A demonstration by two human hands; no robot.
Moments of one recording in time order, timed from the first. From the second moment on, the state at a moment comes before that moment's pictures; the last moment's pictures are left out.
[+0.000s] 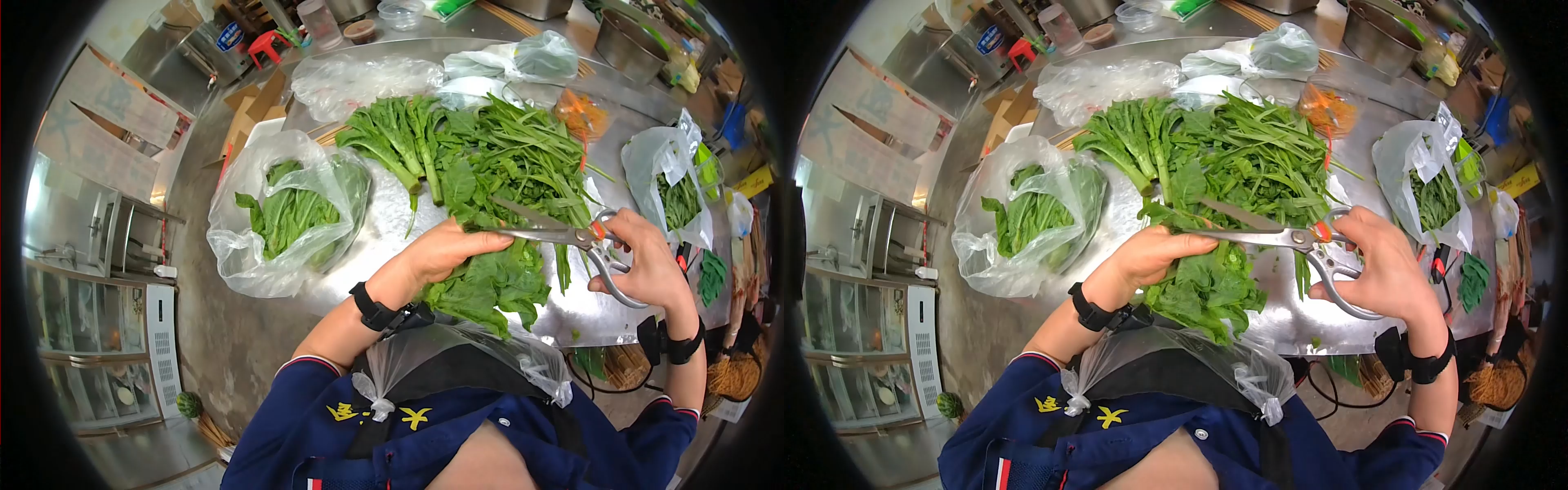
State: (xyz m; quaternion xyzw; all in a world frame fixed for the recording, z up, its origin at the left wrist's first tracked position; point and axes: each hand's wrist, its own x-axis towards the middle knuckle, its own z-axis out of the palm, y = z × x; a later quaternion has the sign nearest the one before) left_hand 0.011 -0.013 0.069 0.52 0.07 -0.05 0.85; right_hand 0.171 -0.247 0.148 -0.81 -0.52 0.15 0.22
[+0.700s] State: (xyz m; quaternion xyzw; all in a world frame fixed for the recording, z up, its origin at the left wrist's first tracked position) left_hand 0.014 -0.017 0.064 0.51 0.01 -0.08 0.86; right_hand 0.166 -0.233 0.145 -0.79 -0.55 0.13 0.22
